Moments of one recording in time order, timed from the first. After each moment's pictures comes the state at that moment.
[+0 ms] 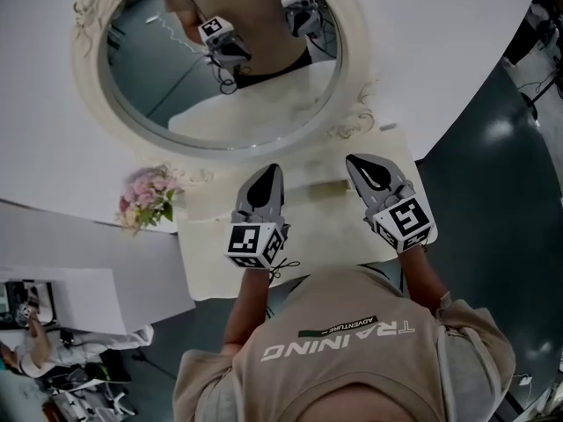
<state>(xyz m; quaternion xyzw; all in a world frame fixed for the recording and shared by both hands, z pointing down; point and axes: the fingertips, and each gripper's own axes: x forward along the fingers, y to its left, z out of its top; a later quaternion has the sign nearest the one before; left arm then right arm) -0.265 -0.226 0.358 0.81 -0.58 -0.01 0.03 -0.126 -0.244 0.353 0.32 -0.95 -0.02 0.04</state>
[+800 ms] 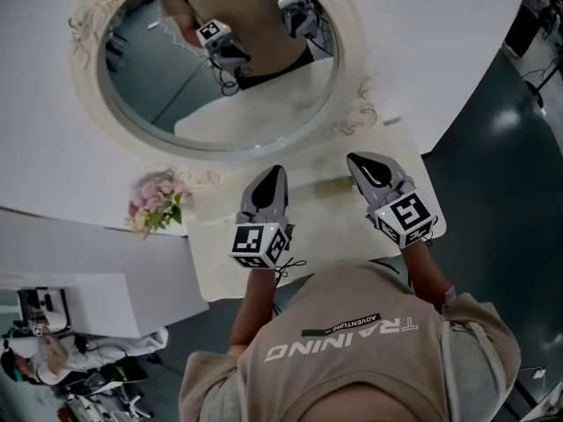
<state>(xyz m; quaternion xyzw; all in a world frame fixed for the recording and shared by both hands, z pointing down) -0.273 -0.225 0.356 0.82 -0.58 0.00 0.06 -0.136 -0.245 0.354 0.32 -0.94 0.01 0.04</state>
